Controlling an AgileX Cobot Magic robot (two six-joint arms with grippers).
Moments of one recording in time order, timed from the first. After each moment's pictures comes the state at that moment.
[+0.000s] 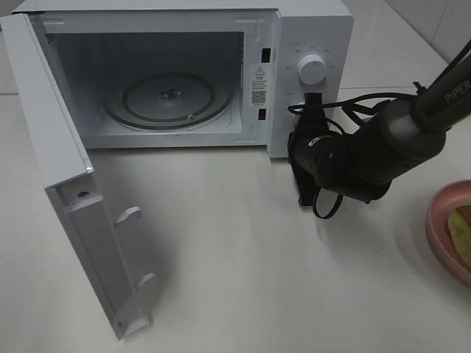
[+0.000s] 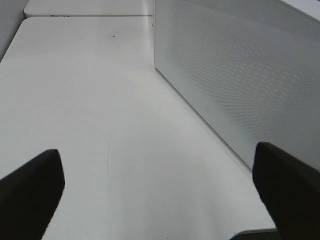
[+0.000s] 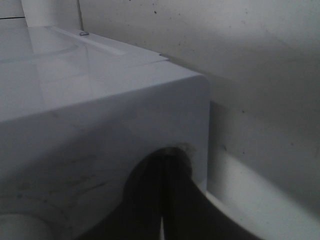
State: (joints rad) left arm 0.00 0.00 -0.50 -0.10 1.04 0.04; right arm 0.51 2.13 -0.95 0.71 -0.72 1.25
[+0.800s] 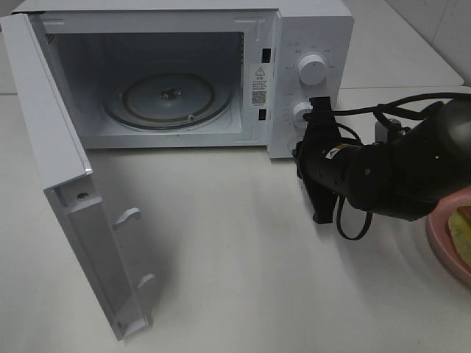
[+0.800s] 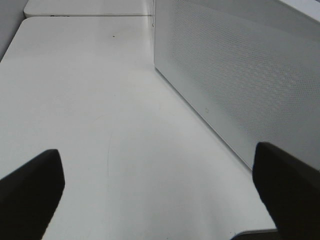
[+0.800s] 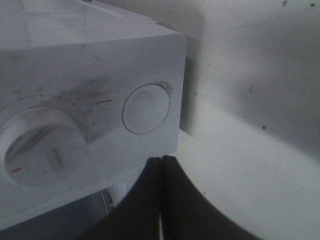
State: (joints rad) left arm 0.00 0.00 -0.50 -0.10 1.04 0.04; right arm 0.57 1.93 -0.73 0.63 -0.69 1.27
